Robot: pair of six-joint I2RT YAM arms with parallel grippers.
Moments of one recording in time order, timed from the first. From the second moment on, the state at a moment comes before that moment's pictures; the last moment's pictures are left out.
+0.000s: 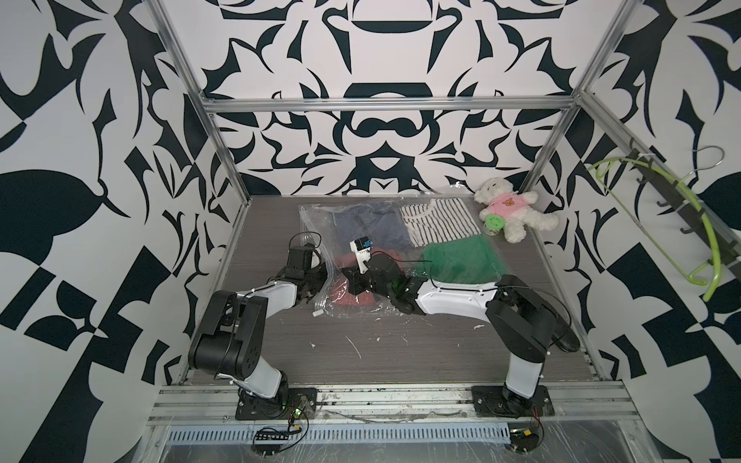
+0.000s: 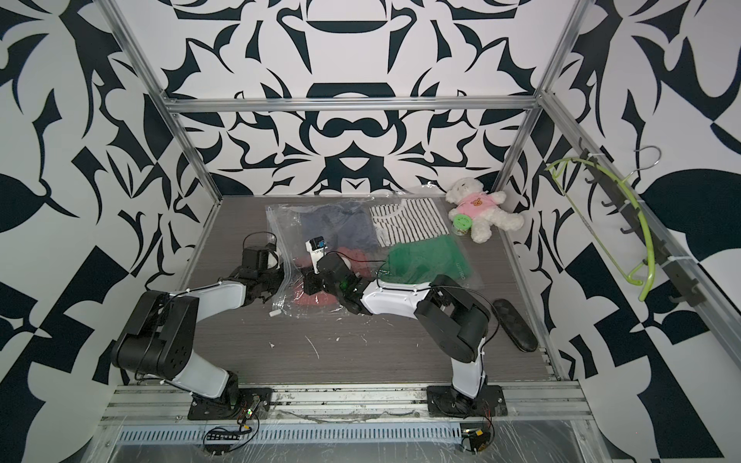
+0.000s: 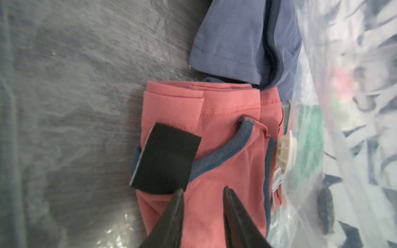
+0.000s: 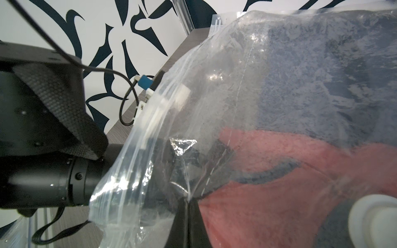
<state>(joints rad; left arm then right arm) -0.23 1.56 0.66 0.12 0.42 -0.68 0.96 1.85 1.13 0.32 0.01 0.50</state>
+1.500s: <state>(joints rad) -0.25 1.55 0.68 0.01 0.29 -0.64 0.95 1.85 1.12 0.33 0.02 0.50</state>
